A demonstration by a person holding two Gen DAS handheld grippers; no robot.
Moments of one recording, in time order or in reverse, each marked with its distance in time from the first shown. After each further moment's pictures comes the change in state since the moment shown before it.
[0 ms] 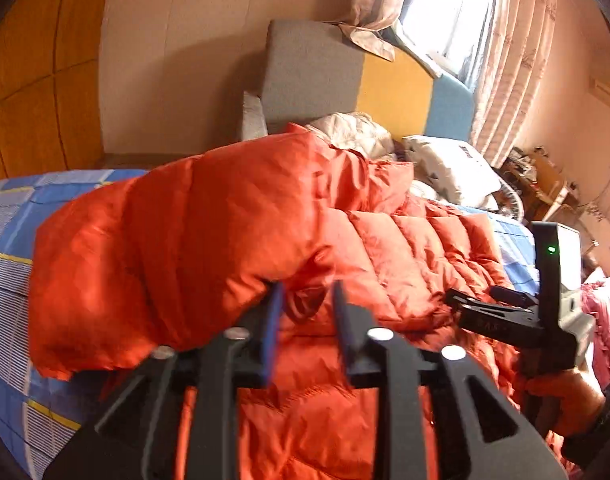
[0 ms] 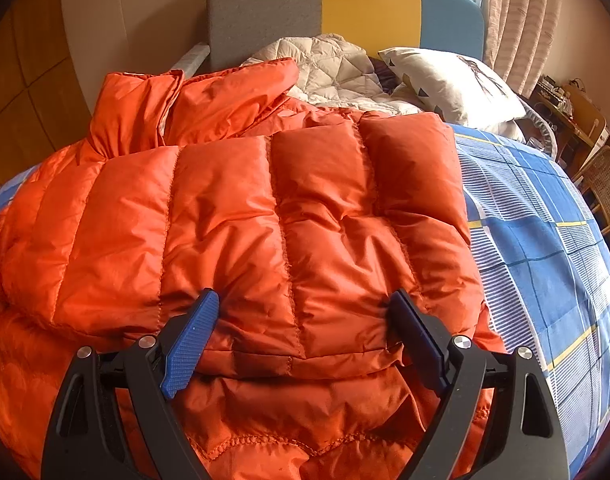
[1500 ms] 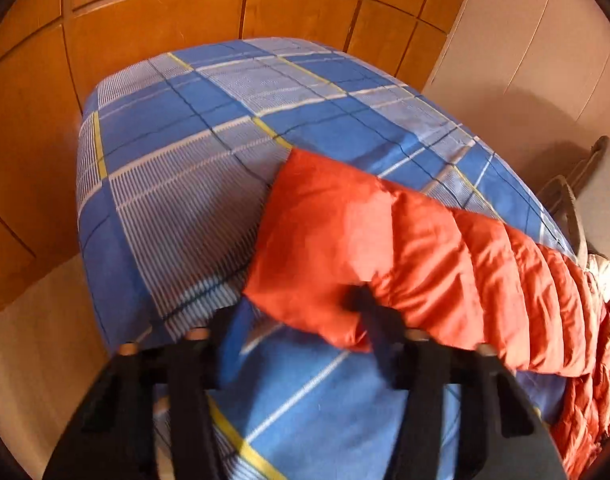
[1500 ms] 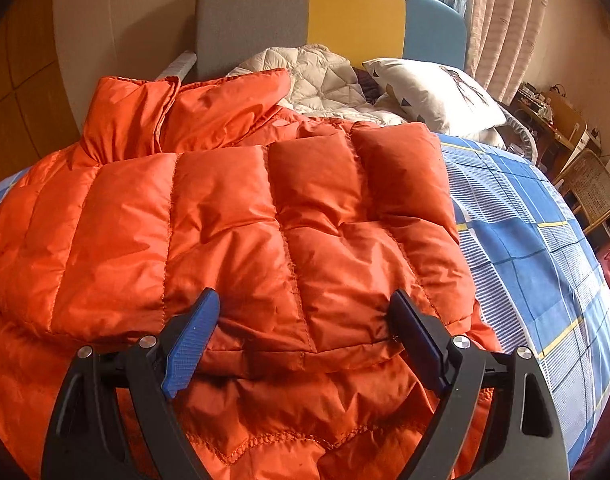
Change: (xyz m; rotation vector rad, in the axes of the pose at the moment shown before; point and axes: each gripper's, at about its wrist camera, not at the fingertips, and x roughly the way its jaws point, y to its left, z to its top) left arm -0.143 0.337 -0.131 -0.746 0.002 0.732; right arm -0.007 0.015 -0.007 0.012 -0.040 -0.080
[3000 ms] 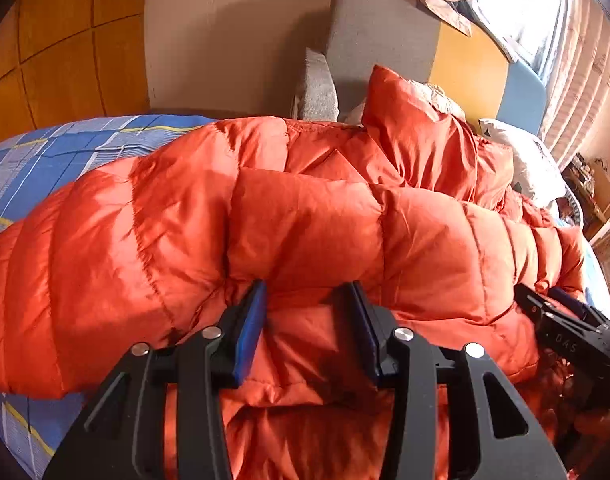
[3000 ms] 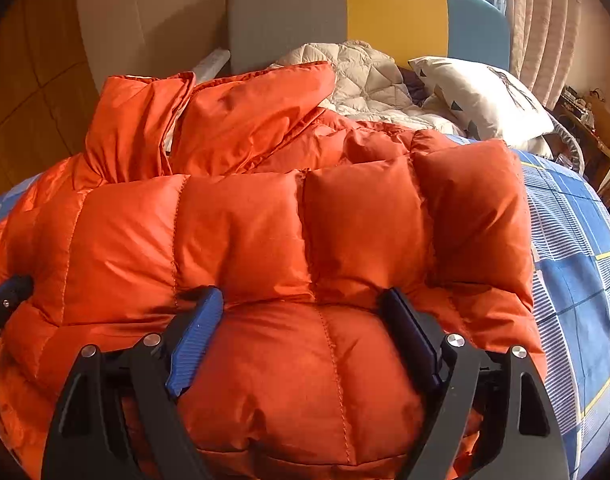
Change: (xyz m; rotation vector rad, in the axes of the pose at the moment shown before) left arm -0.044 -0.390 -0.140 0.655 0.076 -0.494; right arm 0.042 0.011 0.031 -0.037 0.002 0.149
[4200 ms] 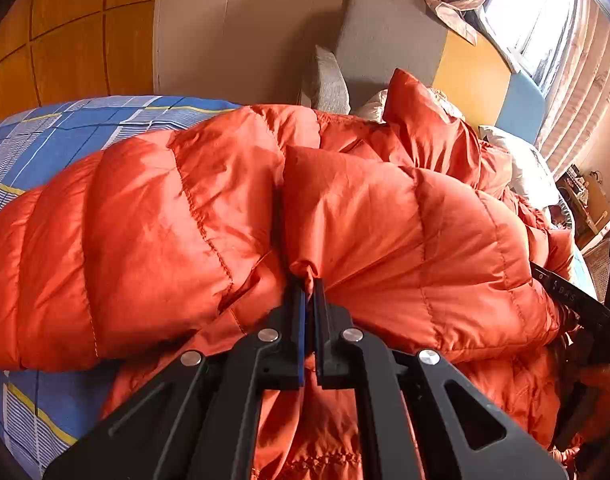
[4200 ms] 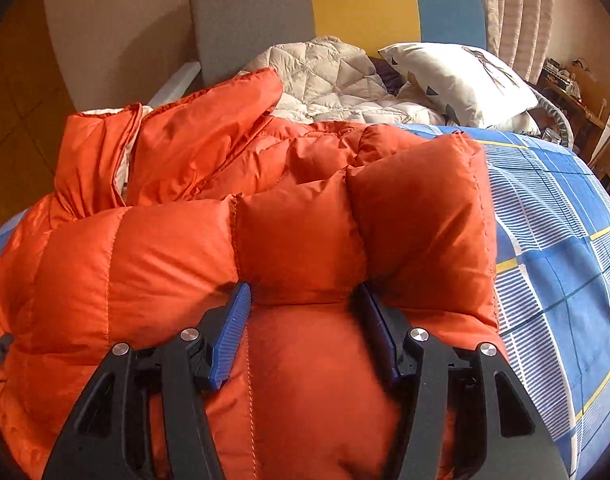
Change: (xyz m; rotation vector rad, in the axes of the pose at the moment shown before) left arm -0.006 0.033 -0.018 -0.031 0.015 -0.026; right arm 0.007 -0.034 0.006 0.100 0.006 -0.004
